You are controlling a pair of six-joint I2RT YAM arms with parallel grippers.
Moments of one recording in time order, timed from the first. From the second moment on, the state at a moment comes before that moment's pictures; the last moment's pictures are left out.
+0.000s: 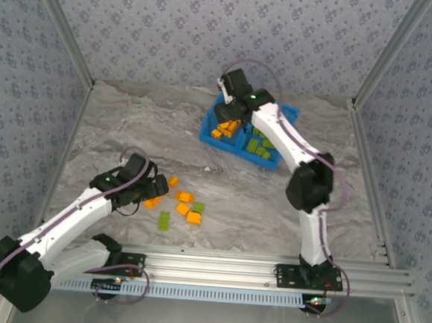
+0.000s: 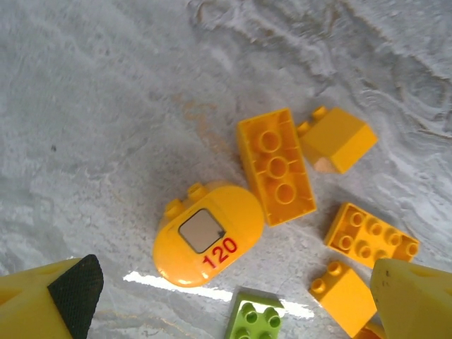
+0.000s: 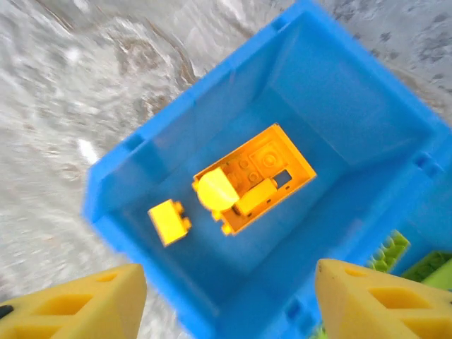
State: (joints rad) left arm -0.52 0.97 0.66 -0.79 -0.16 -0.83; right arm 0.58 2.03 2.05 -0.87 0.17 0.03
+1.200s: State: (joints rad) left arm -0.57 1.06 0.73 -0.75 -0.21 -0.92; right arm 0.62 1.29 1.21 -0.63 -0.01 0.25
